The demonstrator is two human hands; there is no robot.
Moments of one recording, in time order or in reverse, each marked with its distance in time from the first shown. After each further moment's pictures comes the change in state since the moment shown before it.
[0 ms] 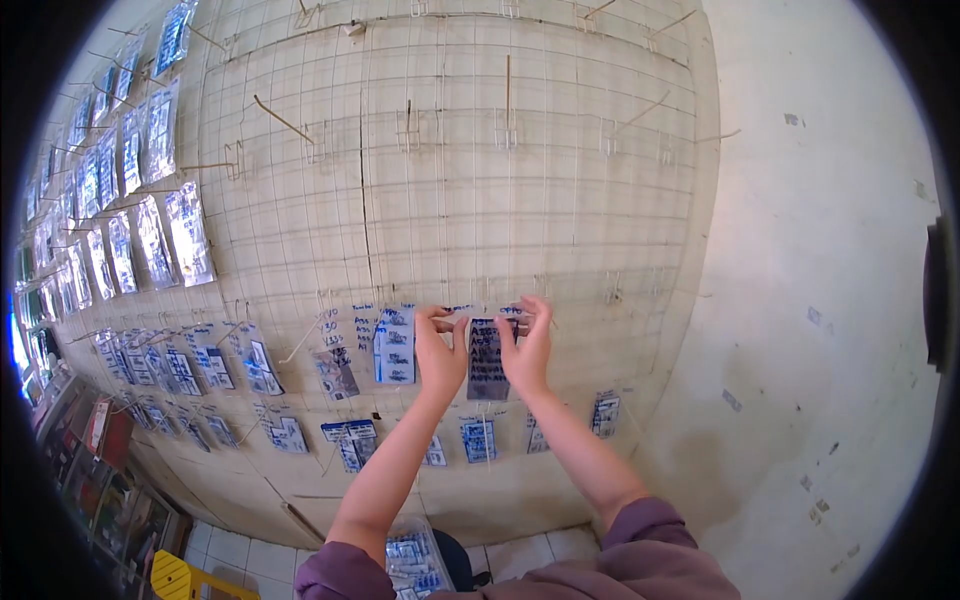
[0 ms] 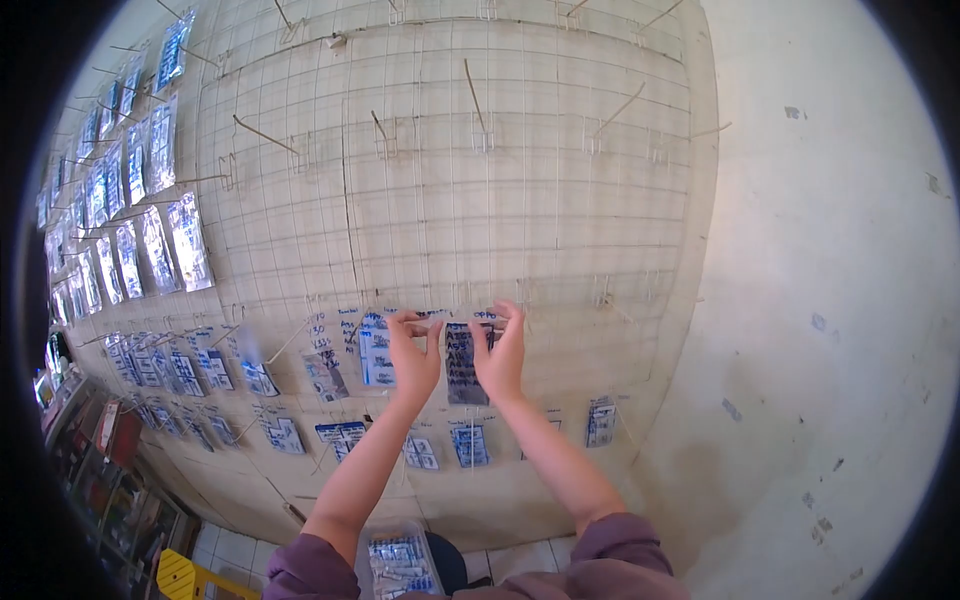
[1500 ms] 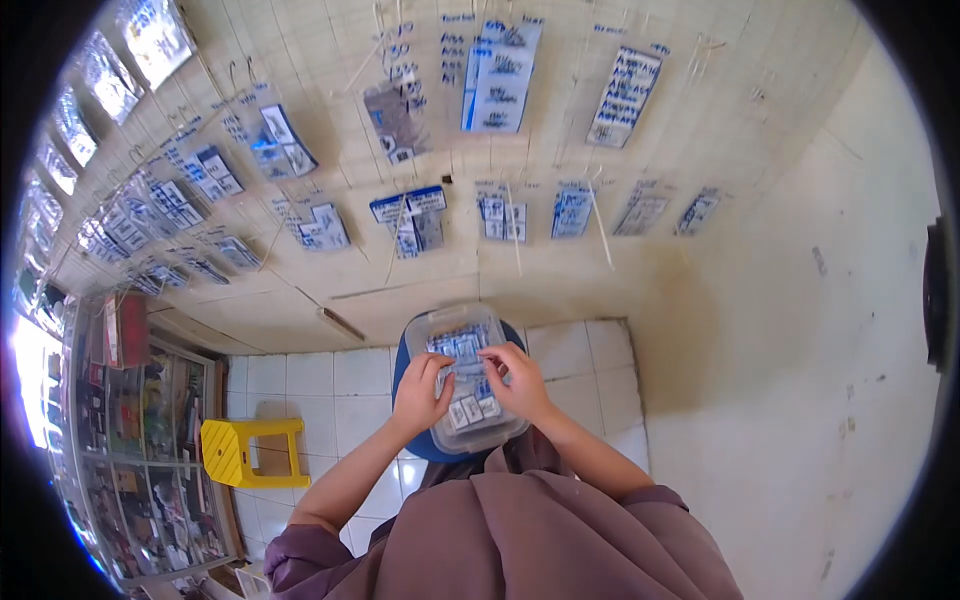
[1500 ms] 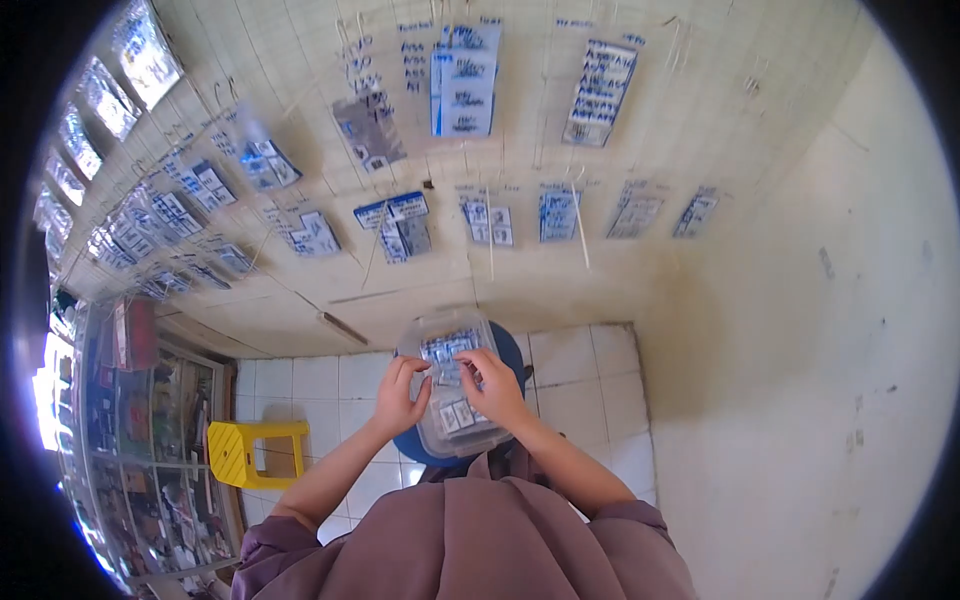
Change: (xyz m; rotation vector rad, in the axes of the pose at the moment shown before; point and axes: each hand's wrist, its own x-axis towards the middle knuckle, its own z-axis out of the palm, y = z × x) left_hand -0.281 -0.049 -0.339 0.228 -0.789 -0.272; right_hand -0.392 -0.051 0.028 -0.049 -0.631 0.500
